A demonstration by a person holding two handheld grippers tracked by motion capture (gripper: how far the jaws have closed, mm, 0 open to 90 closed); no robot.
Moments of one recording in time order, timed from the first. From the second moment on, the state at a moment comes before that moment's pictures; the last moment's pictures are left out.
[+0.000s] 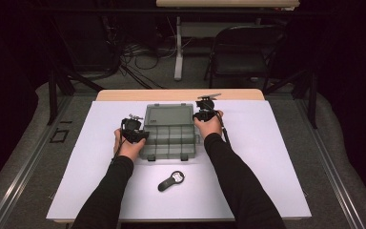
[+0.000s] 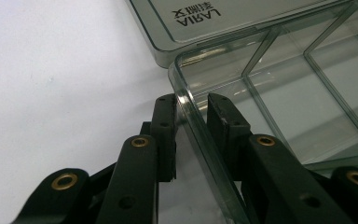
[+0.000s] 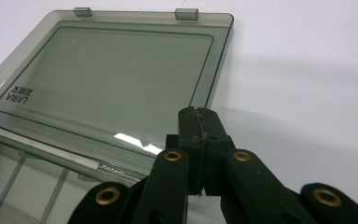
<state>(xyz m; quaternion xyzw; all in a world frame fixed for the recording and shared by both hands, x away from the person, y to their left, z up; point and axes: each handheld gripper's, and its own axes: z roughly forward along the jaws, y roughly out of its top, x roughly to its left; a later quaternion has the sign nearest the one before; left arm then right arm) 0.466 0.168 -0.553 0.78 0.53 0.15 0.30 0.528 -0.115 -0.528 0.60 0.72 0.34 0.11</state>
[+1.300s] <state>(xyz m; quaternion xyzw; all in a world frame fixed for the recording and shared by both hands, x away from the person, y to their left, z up) 0.465 0.170 -0.550 0.78 0.52 0.16 0.30 0.521 -0.113 -0.525 0.58 0.72 0.35 0.13</state>
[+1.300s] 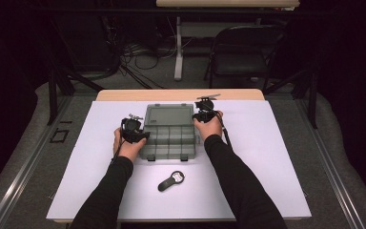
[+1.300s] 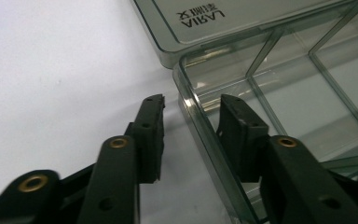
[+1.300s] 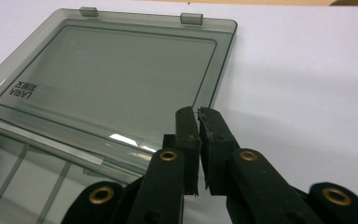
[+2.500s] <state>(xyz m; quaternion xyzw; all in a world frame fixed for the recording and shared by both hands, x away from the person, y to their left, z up) 0.386 0.191 -0.489 0.78 0.44 0.13 0.42 0.390 -0.160 -0.499 0.42 0.77 0.44 0.21</state>
